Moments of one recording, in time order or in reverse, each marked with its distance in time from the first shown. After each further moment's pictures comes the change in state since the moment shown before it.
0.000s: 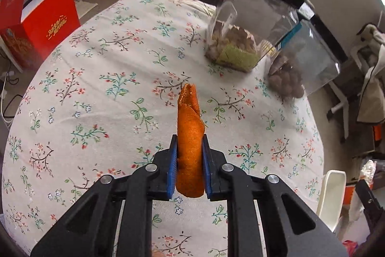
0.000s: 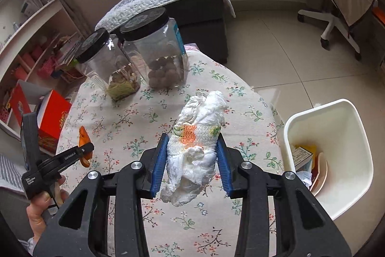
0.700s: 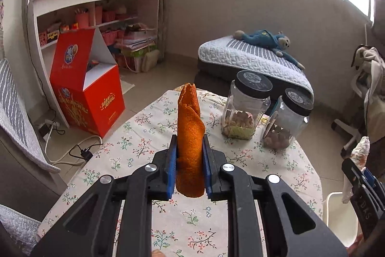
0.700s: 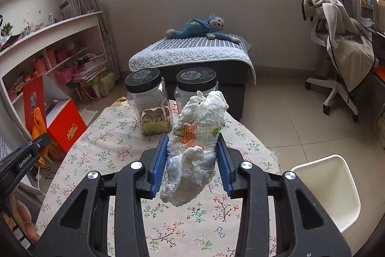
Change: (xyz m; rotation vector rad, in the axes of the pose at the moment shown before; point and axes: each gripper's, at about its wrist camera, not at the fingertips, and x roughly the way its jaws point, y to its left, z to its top) left arm -0.159 -0.018 -0.040 0.086 -0.503 0.183; right arm -0.062 0.059 -0.015 -0.183 -0.342 -0.031
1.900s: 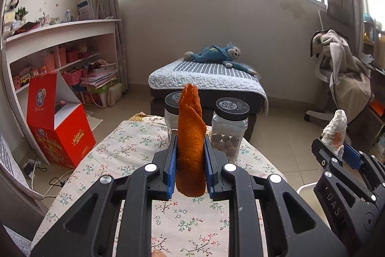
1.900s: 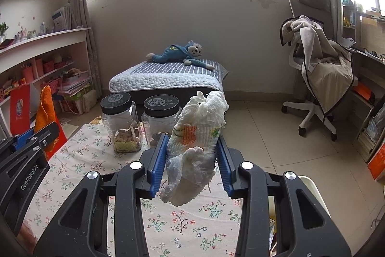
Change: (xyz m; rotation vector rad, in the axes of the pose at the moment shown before) left arm -0.052 -0.107 -0.015 0.180 -0.143 -0.152; right arm -0.035 -0.043 0.007 -0.026 -0.127 -0.119
